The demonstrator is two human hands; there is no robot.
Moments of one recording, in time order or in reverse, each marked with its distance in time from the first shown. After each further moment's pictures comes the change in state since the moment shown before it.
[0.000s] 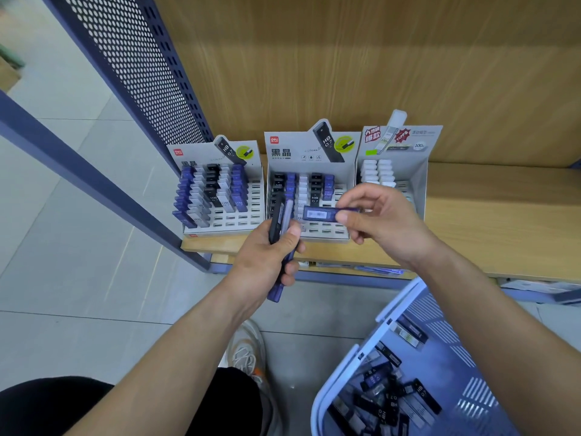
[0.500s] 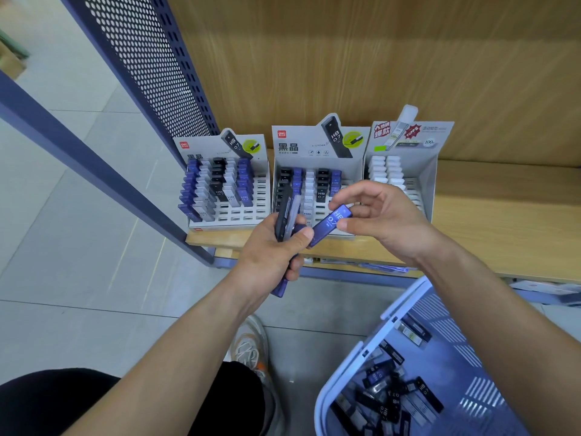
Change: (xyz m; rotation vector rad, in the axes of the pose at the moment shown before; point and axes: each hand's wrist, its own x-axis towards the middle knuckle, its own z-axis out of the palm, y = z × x) left_hand -0.001 0.000 -0.003 0.057 -0.004 0.049; right_hand 0.004 0.003 0.003 -0.021 -0.100 0.008
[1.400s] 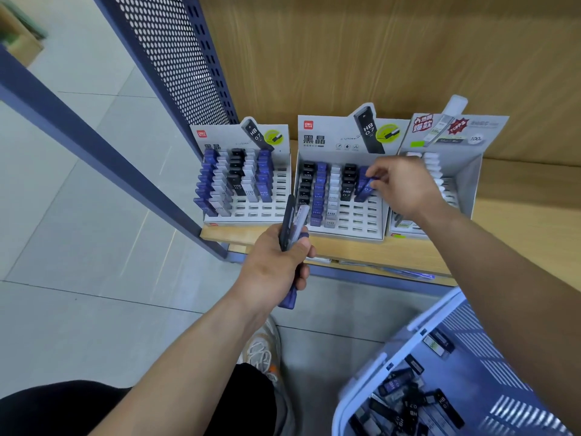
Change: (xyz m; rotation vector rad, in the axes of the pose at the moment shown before) left_hand 0.006 -0.013 -0.026 0.058 0.126 -0.081; right_hand 0.109 0.055 -0.039 -1.041 0.246 -0.052
